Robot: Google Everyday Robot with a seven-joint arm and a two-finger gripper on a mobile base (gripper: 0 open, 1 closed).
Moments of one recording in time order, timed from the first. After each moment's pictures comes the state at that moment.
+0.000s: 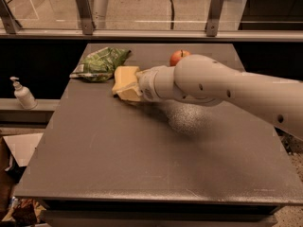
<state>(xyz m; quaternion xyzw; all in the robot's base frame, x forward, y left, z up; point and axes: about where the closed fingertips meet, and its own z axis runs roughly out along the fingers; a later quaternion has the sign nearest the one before) 0.622 0.060 0.813 -0.42 0.75 0.18 0.47</state>
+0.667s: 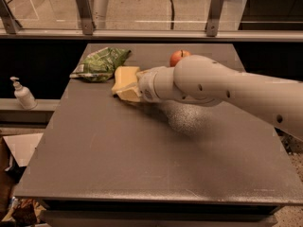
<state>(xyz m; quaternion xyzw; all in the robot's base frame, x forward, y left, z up) 0.622 0.060 0.813 -0.42 0.75 0.18 0.47</state>
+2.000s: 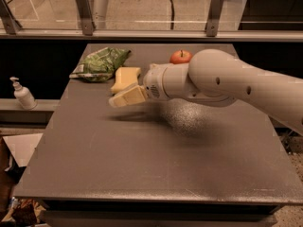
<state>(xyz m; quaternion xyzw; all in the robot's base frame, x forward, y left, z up) 0.601 0.054 0.842 -0.40 0.75 0.24 0.47</state>
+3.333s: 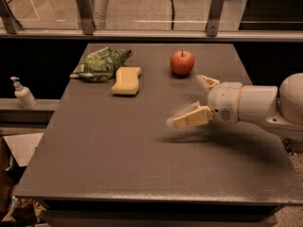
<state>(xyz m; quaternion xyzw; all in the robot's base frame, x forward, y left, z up) 0.530 -0.088 0.848 -0.41 0.71 0.27 0.50</state>
